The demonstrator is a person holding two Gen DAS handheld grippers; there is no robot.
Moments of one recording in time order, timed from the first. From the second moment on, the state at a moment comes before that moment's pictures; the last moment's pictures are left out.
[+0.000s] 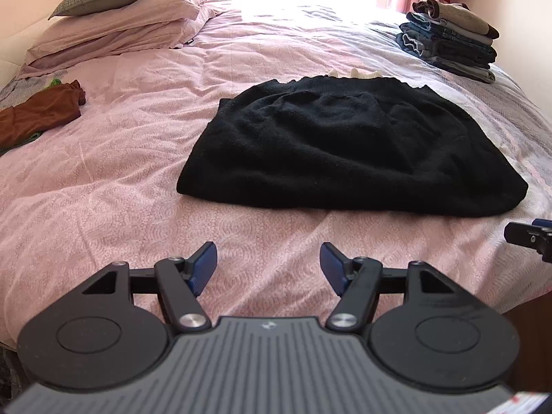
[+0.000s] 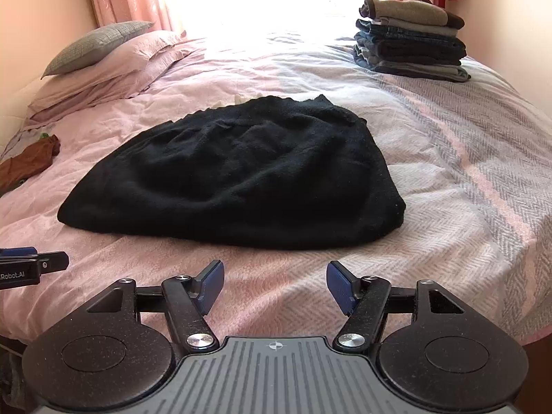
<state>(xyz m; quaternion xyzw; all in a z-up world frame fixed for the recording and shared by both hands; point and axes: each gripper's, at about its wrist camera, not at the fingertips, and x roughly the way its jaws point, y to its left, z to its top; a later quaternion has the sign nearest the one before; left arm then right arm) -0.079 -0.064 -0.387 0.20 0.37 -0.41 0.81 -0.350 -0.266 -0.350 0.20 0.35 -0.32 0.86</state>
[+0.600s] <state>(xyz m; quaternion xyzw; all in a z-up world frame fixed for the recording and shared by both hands) -0.018 -0.053 -0.406 0.10 0.42 -0.42 0.80 -0.376 -0.307 -0.365 0.24 0.33 -0.34 0.84</state>
